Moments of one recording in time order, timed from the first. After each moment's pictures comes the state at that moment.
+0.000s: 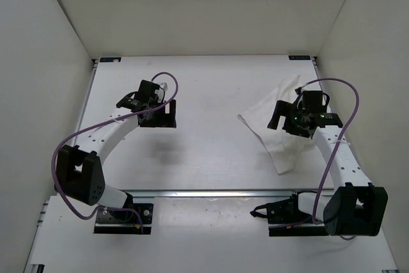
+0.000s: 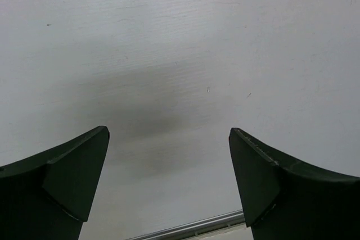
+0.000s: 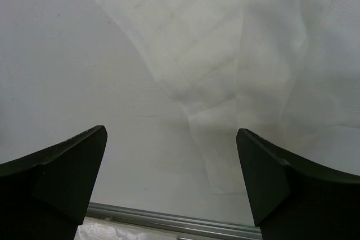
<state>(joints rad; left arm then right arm) -0.35 1.44 1.08 -0.65 0.05 -0.27 -0.01 1.14 0.91 -0.70 -0.20 0.25</state>
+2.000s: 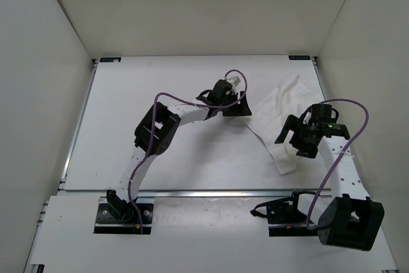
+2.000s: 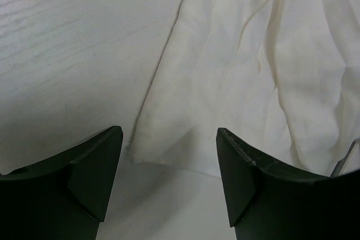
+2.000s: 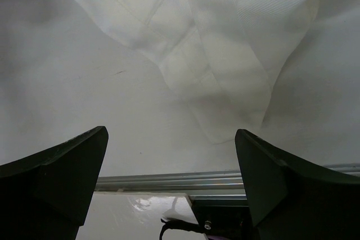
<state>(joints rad) -0.73 2.36 1.74 0.01 0.26 -0.63 -0.13 1.05 0.82 -0.88 -0.20 0.34</state>
